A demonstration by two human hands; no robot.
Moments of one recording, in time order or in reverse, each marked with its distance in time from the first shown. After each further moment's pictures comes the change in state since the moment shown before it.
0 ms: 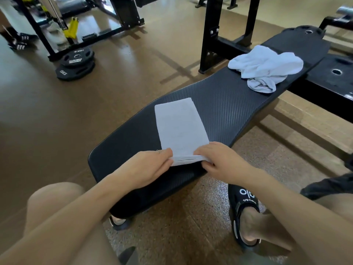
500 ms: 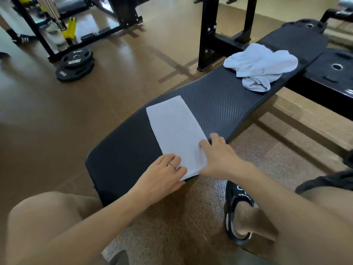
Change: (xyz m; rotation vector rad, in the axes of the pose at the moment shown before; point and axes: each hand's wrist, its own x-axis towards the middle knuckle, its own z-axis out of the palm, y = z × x) left_hand 0.017 0.043 0.046 0.467 0.120 0.178; right_hand -0.001 -0.007 -0.018 -0.066 -0.218 0.412
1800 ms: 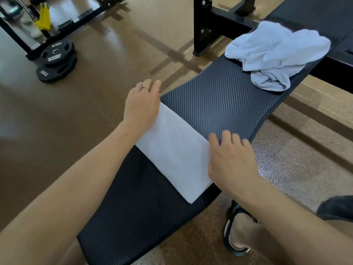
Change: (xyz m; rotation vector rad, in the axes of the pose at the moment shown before) left_hand 0.195 -0.202 0.038 -0.024 0.219 -0.507; right_hand 0.068 0.027 -0.021 -0.219 0.387 0.182
